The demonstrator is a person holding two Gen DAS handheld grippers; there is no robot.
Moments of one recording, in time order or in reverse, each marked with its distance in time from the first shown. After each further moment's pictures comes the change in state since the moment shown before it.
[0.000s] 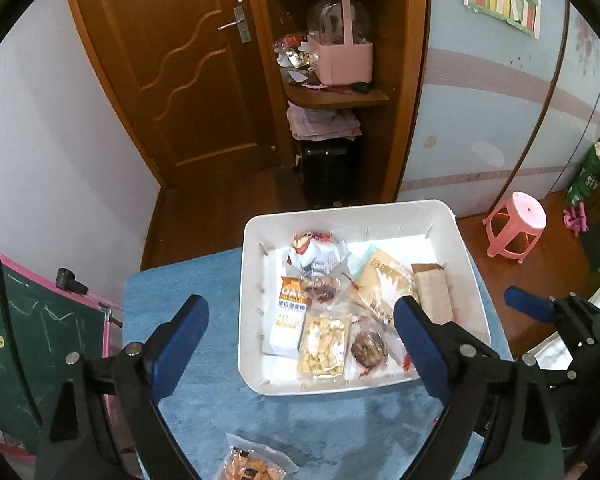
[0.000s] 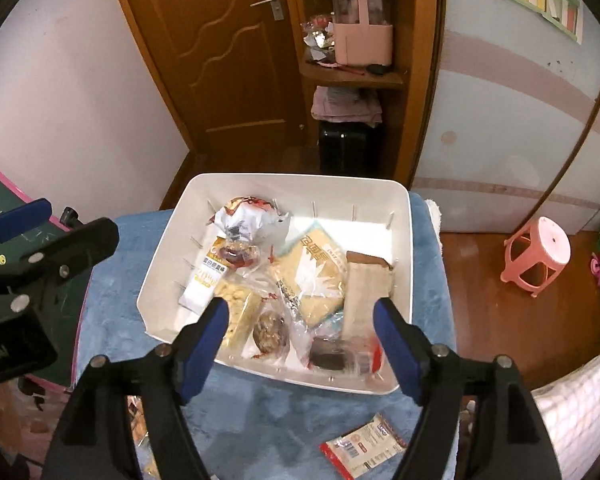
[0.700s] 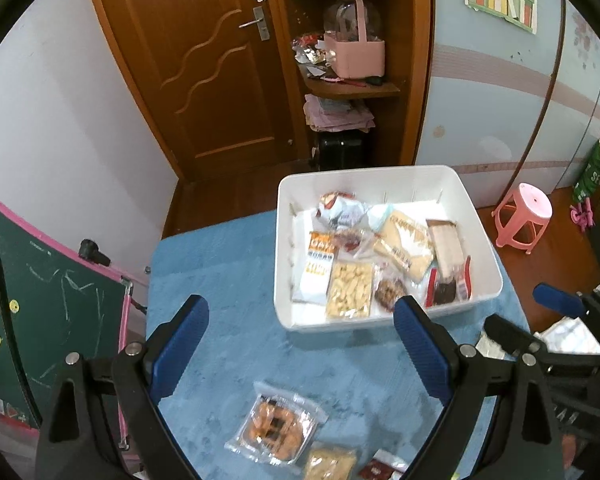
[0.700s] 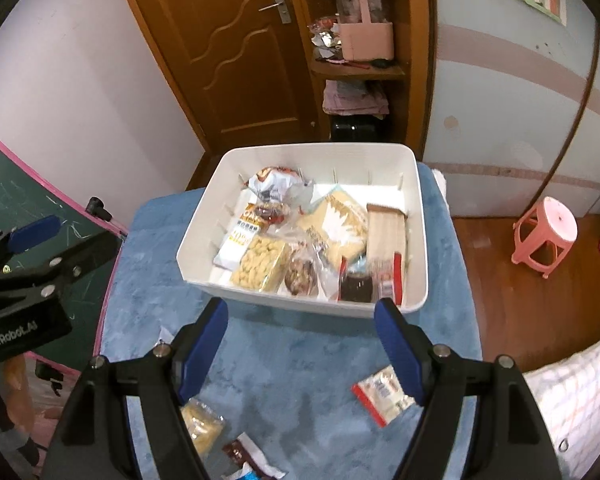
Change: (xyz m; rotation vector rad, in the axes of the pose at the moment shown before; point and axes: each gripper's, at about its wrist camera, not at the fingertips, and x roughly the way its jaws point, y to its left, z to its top) left arm -0.055 0.034 -0.088 -0.014 -0.011 0.041; right arm -0.044 0.020 -0.065 0.043 -0.007 0.054
